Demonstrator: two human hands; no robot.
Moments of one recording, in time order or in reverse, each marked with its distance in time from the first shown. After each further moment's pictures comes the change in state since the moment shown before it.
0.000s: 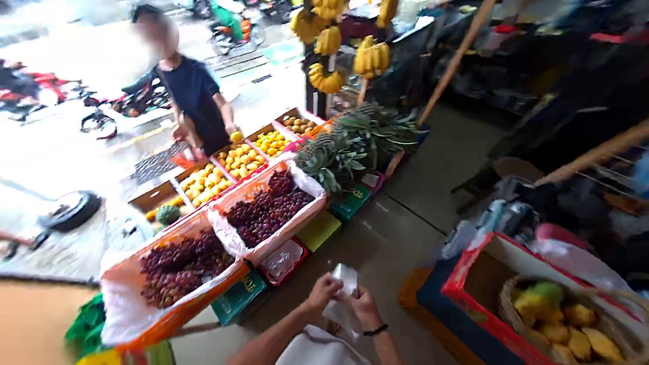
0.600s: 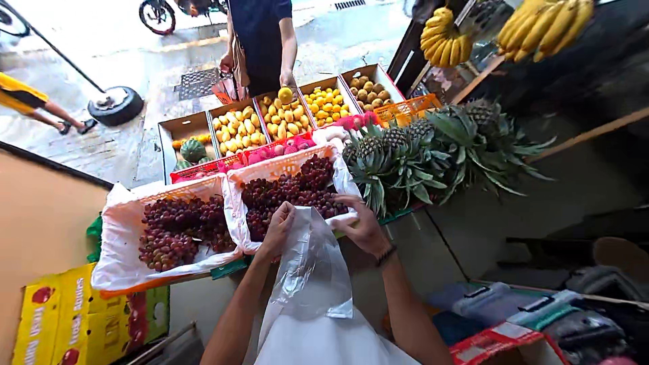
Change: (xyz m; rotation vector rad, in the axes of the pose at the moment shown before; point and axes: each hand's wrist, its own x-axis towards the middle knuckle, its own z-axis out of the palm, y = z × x) left_hand 0.101 0.192 -0.150 -0.001 0.529 0.421; right_hand 0.288 -0.208 0.105 -0.556 -0.734 -0.579
